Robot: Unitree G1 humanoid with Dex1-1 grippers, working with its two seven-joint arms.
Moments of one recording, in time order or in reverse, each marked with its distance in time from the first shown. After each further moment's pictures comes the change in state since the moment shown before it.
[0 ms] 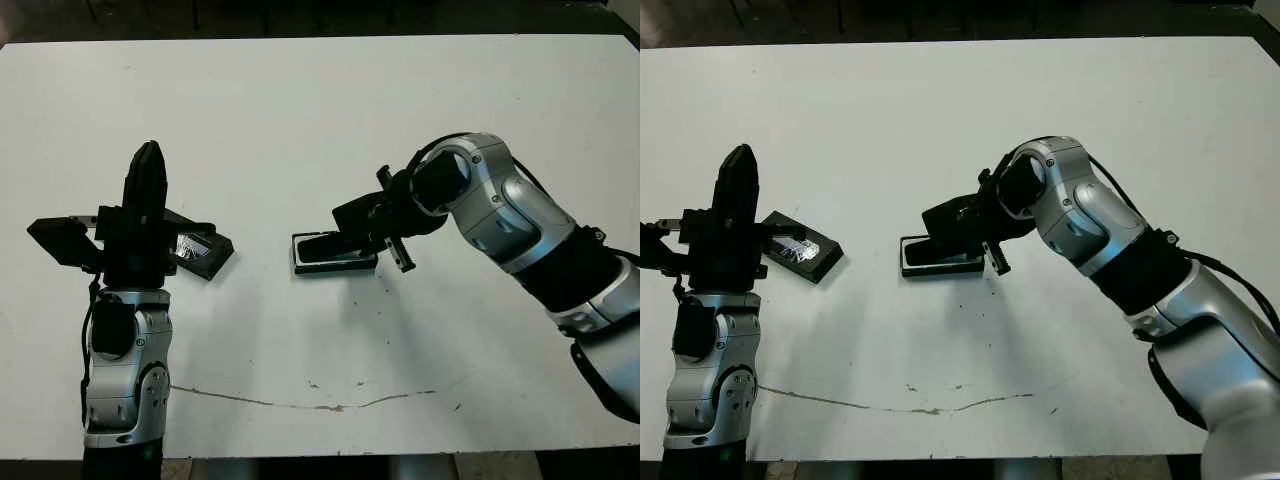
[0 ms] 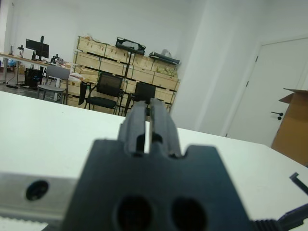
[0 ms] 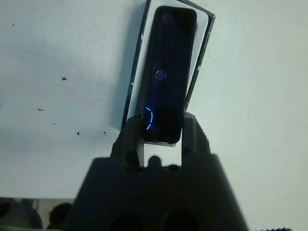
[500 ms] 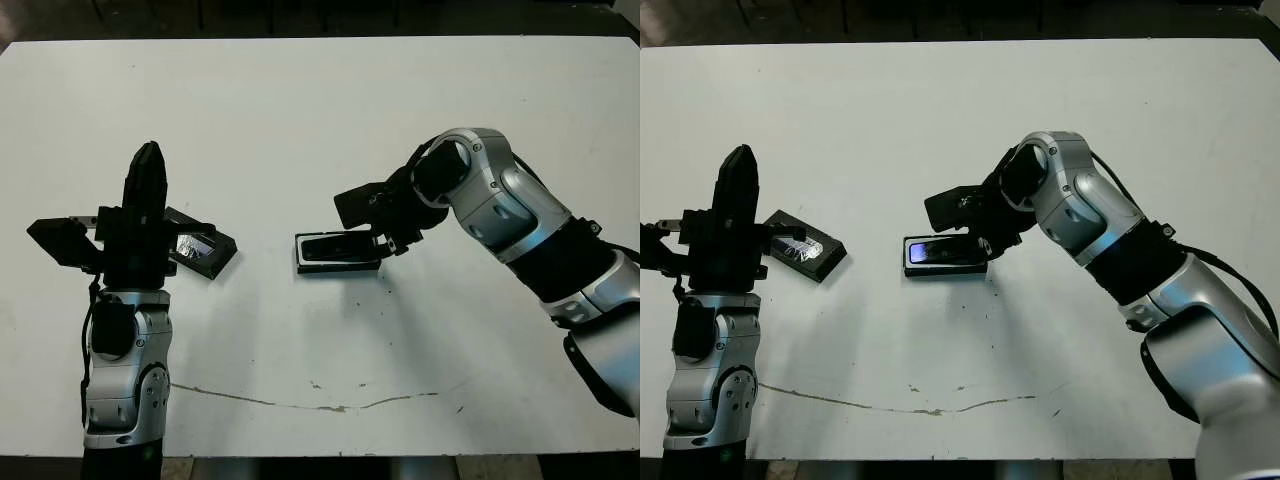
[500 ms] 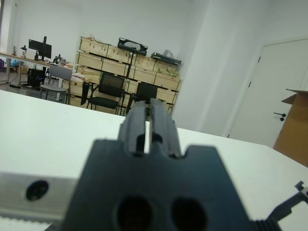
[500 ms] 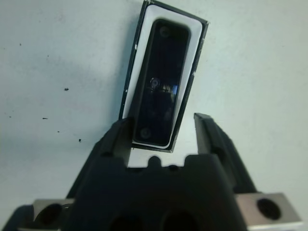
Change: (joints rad) left arm 0.005 0.000 -0.002 -0.001 -0.003 0.000 0.001; right arm -0.022 0.011 -0.012 0.051 0.036 0.003 0.021
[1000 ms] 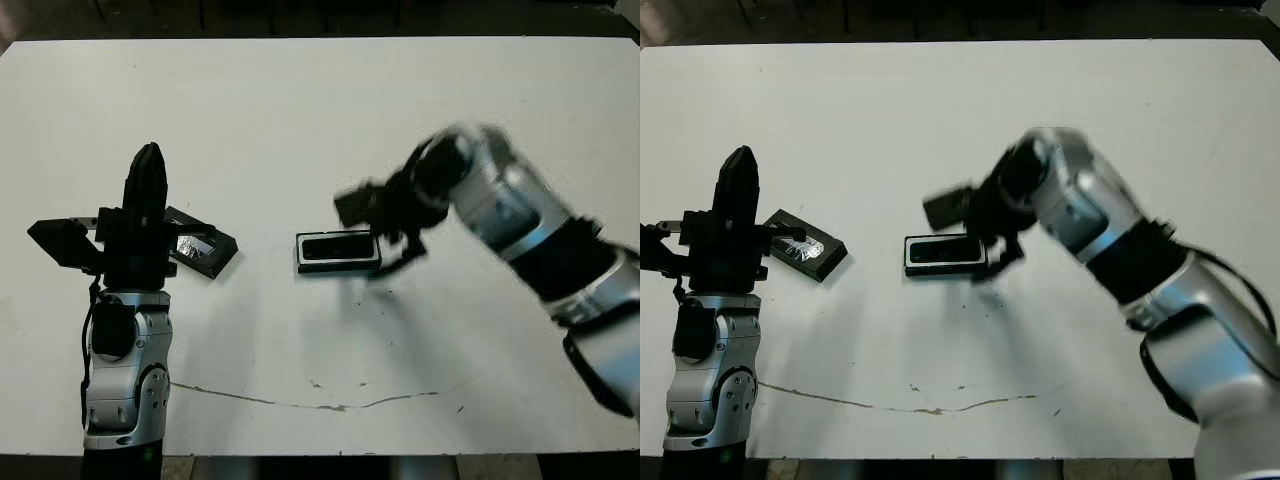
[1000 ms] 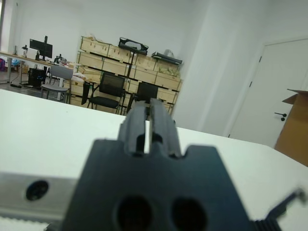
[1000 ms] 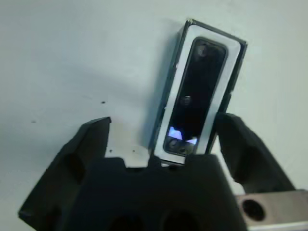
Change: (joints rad) left arm 0.002 0.000 -0.003 0.000 0.001 0.000 0.000; right arm 0.021 0.005 0.001 0.001 0.054 -0.006 0.067
